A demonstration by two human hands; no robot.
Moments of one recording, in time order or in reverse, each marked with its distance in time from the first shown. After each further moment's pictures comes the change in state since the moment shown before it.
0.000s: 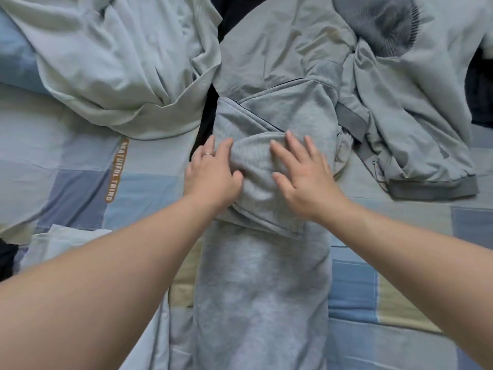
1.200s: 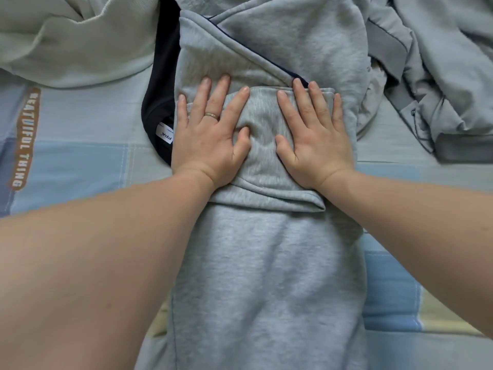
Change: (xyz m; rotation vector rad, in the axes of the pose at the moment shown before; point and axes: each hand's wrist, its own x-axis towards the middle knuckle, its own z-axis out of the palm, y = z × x) left_hand 0.074 -0.032 0.119 0.225 0.246 0.412; right_hand 0.059 0.090 0.107 -0.427 0.165 -0.004
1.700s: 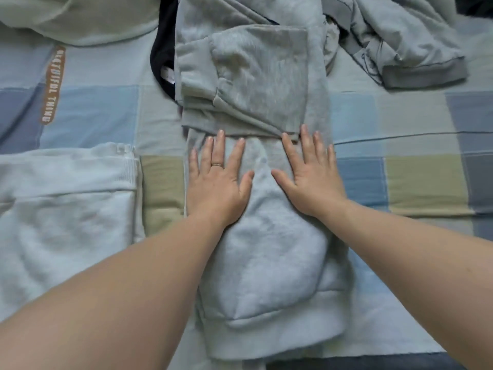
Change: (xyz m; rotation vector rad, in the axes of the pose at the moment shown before) left_hand -0.205 0.043 0.022 -0.007 -0.155 -0.058; right_hand -0.206 -0.046 0.024 0.114 -0.139 0.221
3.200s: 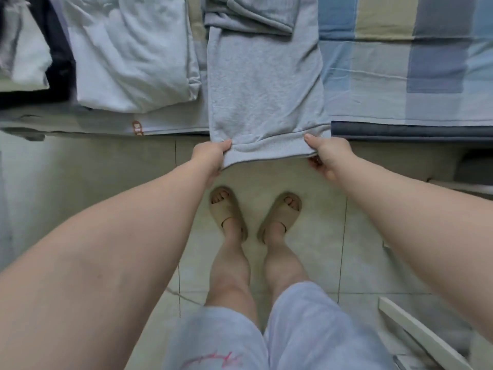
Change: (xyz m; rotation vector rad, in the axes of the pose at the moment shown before) left_hand -0.398 0.021 -0.117 -1.227 -0.450 -1.112; right_hand -0.408 -0.057 -0.084 1.388 -0.237 0.990
